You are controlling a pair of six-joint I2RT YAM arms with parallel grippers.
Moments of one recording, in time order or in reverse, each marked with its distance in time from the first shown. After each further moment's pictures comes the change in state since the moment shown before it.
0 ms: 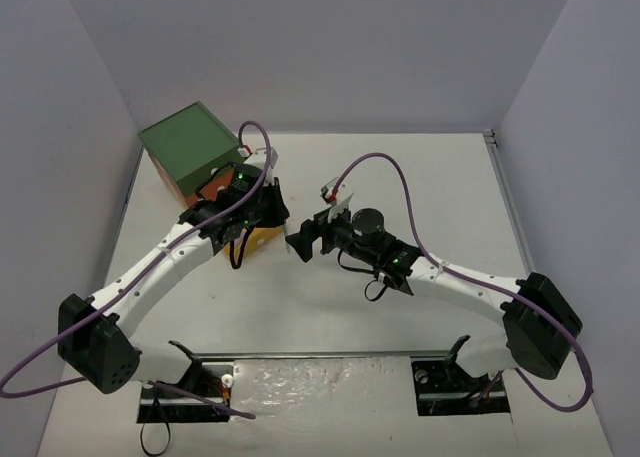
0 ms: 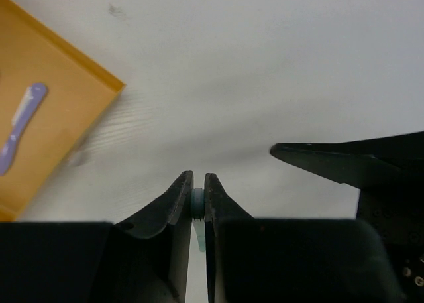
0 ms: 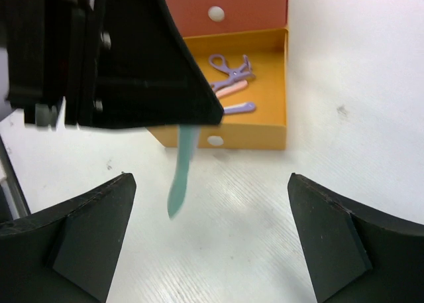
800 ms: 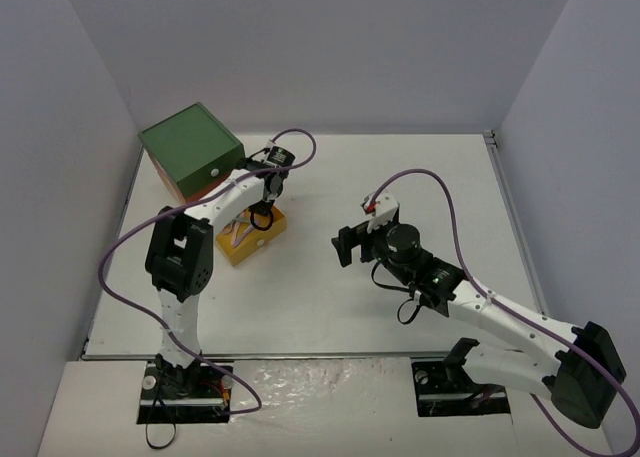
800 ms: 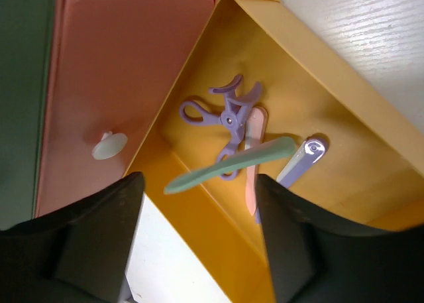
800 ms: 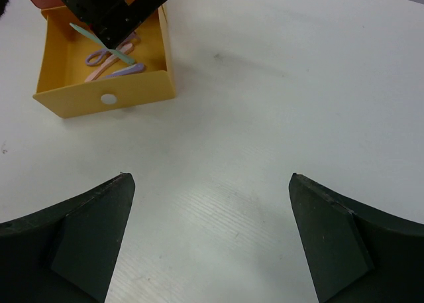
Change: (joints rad) left arm 0.111 0.678 0.475 -0.340 -0.644 0.542; right arm -0.059 -0.333 -0.149 -0.300 0.271 -0.082
